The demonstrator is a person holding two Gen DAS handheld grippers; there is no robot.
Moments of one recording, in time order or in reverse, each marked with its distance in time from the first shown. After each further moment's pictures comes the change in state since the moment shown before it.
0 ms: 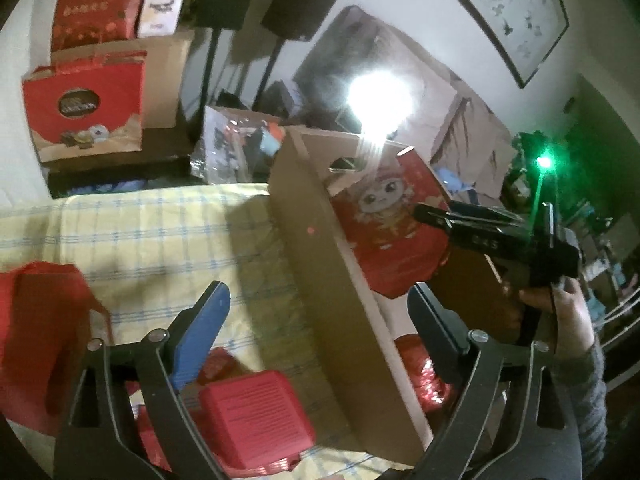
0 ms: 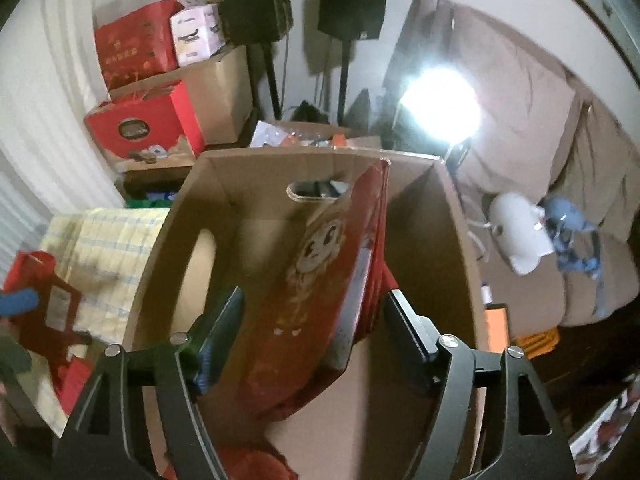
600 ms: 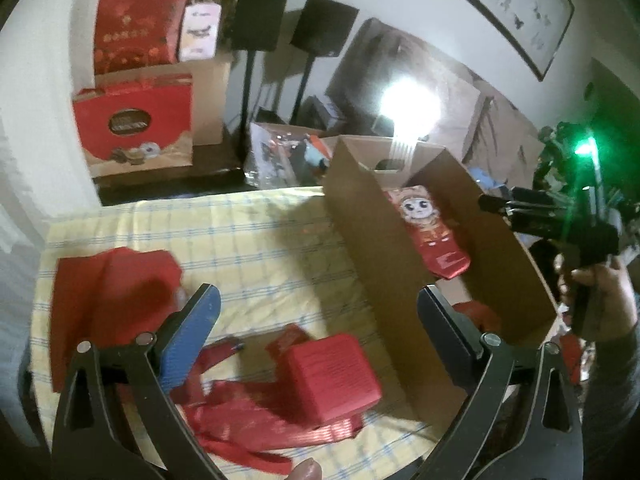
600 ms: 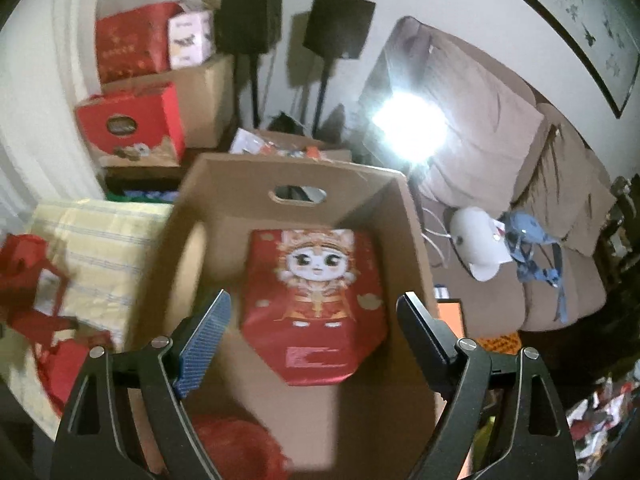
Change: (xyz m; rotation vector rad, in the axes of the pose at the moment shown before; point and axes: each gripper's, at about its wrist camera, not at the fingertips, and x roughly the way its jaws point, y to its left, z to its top) left arm -0.049 0.020 -0.027 0.057 -0.055 0.155; right arm -0.045 0.017 -0.009 -0.027 -0.044 -0.099
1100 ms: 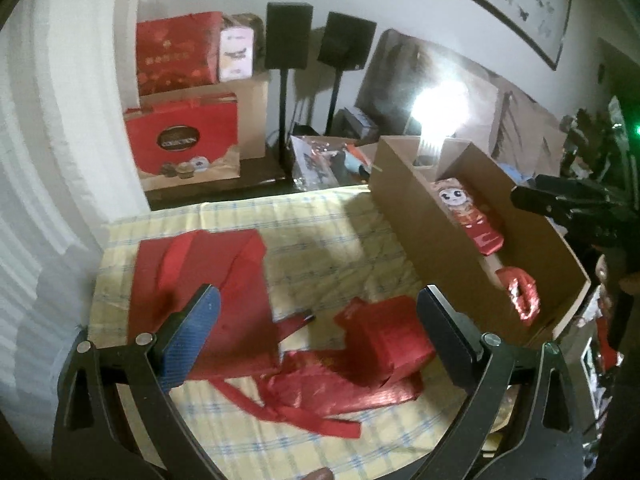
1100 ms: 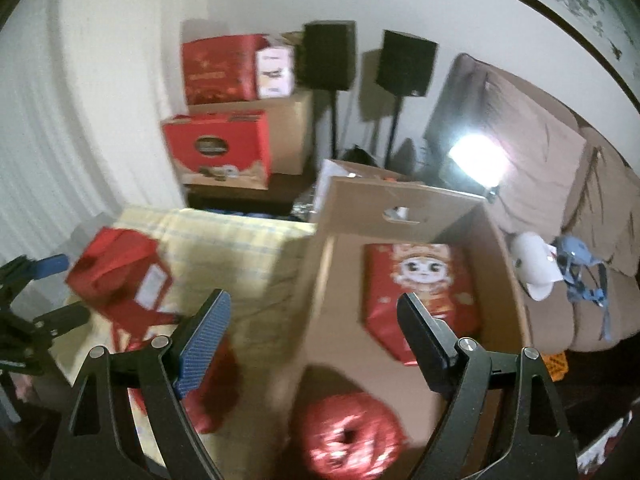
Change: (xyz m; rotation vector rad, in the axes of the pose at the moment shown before) left arm -0.047 0.027 -0.039 0.052 -0.068 0.131; right arm -0.067 0.093 -0.034 -0.044 -0.133 0.206
